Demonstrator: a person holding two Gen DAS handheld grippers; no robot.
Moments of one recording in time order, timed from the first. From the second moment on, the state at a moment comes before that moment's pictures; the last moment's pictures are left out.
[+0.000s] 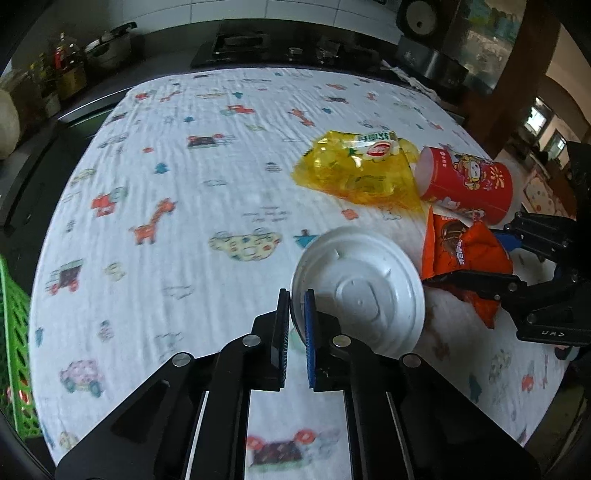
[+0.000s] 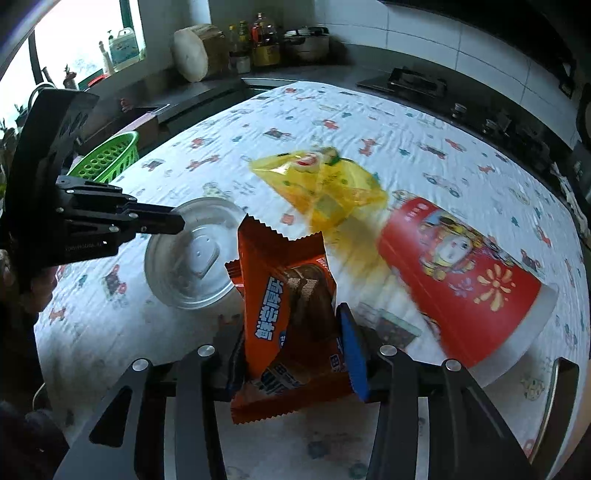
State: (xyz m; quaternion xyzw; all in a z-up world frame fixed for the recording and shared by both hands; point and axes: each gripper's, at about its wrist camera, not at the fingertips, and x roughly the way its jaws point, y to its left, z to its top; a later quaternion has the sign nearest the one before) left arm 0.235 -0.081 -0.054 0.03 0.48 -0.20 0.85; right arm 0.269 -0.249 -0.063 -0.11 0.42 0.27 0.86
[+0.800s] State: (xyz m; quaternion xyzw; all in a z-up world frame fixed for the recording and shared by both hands) left arm 0.188 0.118 -0.023 -0.06 0.45 -0.10 0.89; right arm 0.244 -0.077 -0.026 -0.17 0.39 0.35 0.83
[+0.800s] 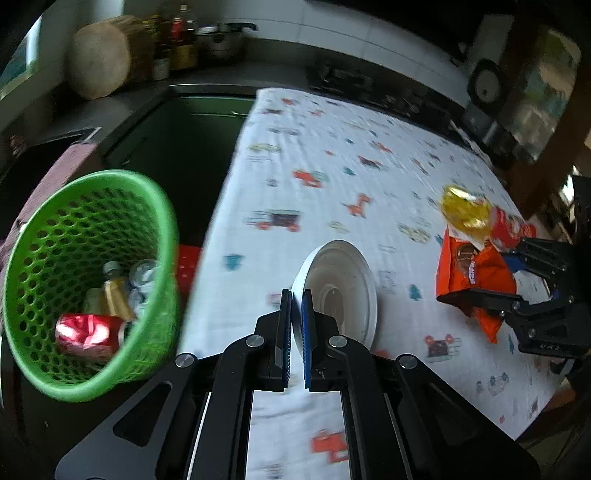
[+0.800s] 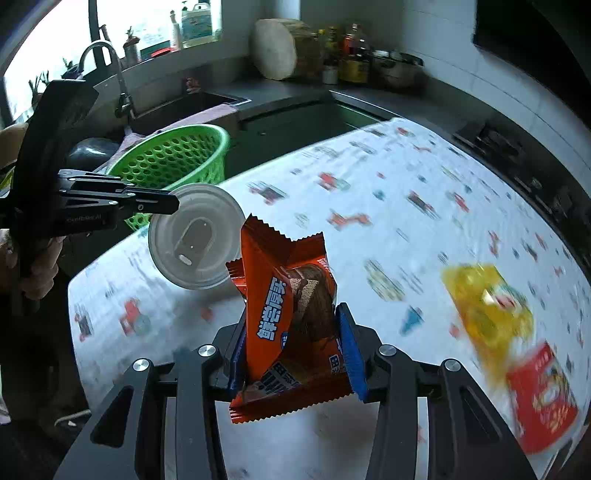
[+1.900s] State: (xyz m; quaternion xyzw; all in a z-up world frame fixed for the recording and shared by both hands) left arm 0.178 0.328 -0.053 -0.17 0.43 0.06 0.88; right arm 0.251 0.120 -0.010 -0.19 0.37 0.45 0.79
